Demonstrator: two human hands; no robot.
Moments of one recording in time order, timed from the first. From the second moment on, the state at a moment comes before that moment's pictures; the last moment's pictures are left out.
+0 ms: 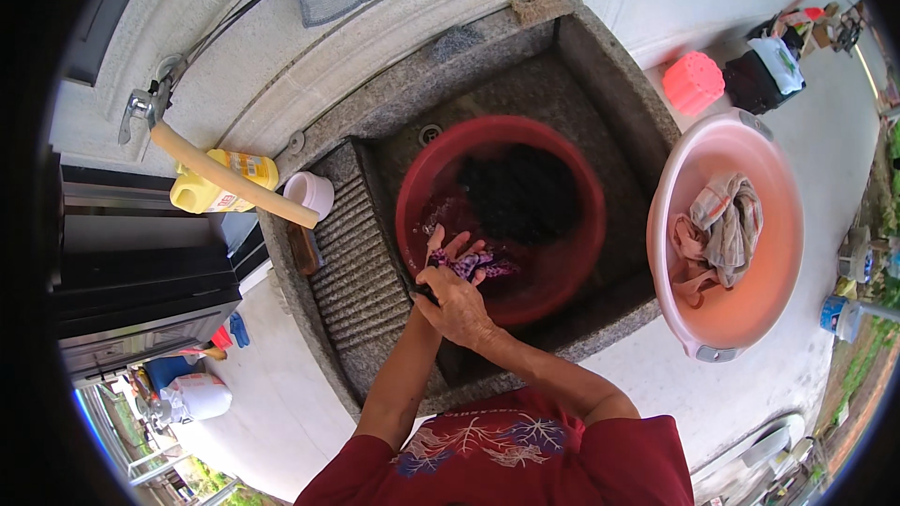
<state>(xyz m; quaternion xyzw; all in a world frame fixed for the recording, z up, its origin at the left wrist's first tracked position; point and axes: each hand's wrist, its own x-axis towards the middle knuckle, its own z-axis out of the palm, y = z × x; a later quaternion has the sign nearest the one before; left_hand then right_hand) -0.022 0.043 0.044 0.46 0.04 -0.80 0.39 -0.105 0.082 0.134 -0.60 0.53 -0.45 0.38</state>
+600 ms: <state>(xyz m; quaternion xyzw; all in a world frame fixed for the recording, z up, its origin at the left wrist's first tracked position) -0.020 -0.004 -0.004 0.70 -0.30 -0.50 0.41 -0.153 -0.069 -0.017 -0.70 0.65 -0.26 0.13</state>
